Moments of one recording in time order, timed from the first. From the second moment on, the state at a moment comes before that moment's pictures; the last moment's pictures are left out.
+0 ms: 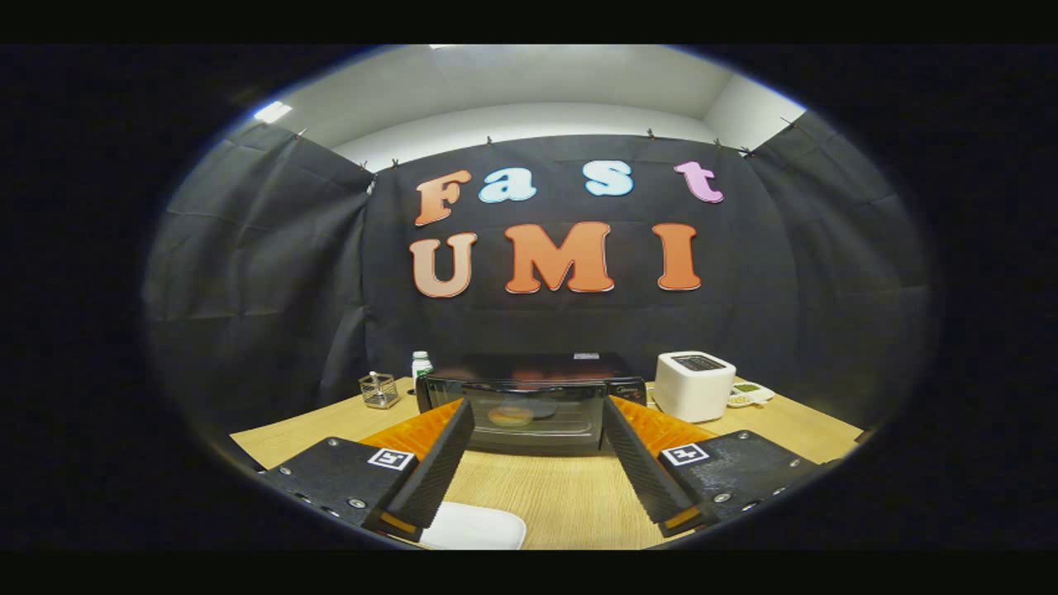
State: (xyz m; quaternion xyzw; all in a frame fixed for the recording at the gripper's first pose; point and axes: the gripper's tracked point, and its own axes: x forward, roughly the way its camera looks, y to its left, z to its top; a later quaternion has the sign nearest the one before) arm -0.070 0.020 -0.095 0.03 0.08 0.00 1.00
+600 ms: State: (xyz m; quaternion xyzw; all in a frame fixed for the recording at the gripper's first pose) arm -0.097 0.015 -0.074 0.02 0.02 0.01 1.00
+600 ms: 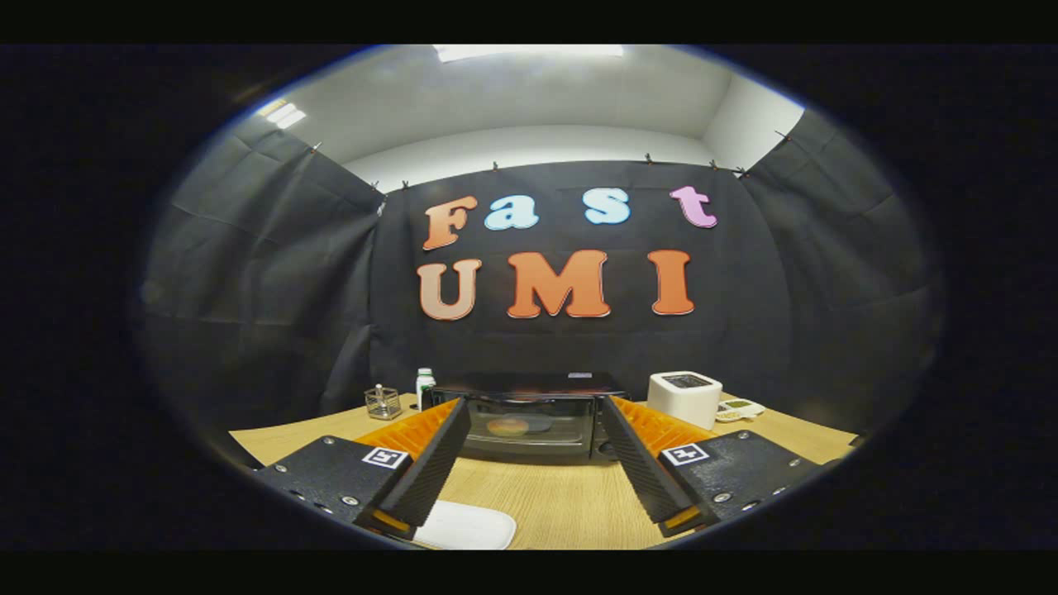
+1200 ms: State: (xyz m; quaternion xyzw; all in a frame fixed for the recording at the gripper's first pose) arm -0.096 0.012 -0.071 0.04 0.02 0.00 1.00
